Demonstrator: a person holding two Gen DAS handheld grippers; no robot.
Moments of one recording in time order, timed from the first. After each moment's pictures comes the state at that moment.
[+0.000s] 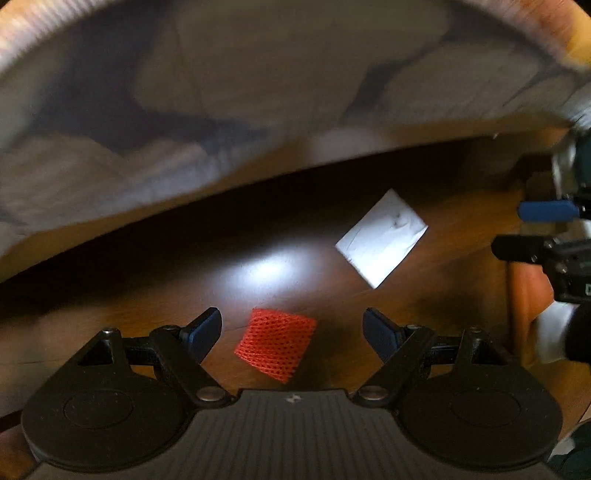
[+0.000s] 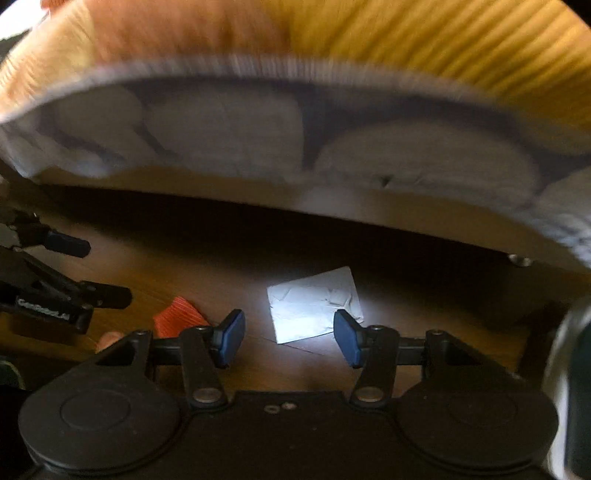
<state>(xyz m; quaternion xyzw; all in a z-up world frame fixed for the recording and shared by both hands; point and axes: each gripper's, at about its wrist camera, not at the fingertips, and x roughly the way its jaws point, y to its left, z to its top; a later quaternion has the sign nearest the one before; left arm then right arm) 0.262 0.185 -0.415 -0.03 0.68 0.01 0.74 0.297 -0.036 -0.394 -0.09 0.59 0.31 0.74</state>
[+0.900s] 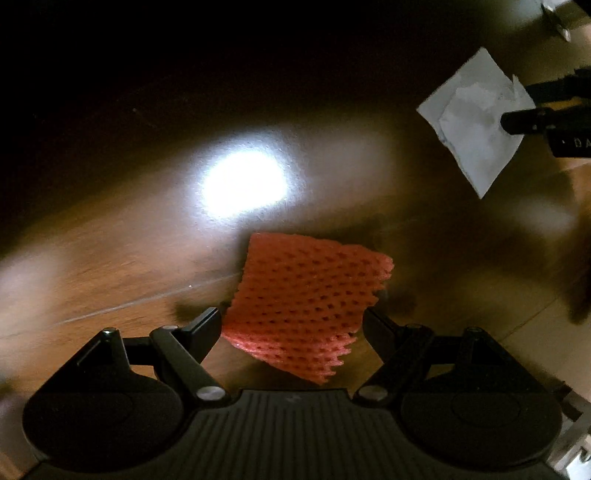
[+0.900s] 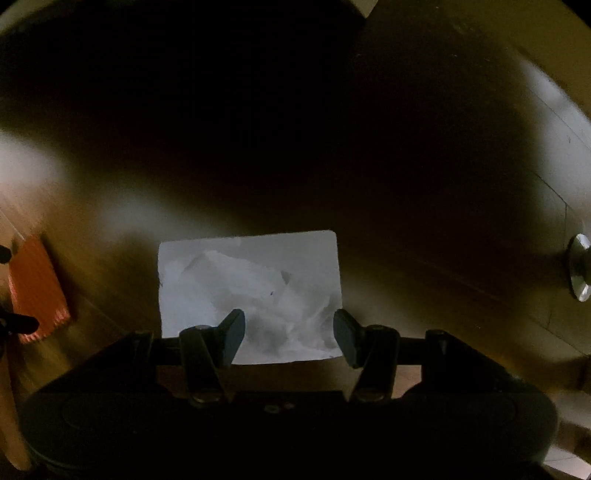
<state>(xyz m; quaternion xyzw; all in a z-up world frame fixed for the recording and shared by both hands) 0.231 0.203 -0.614 -0.04 0.76 -0.02 0.65 0.326 0.014 -0.585 -0.23 0.62 0.29 0.69</state>
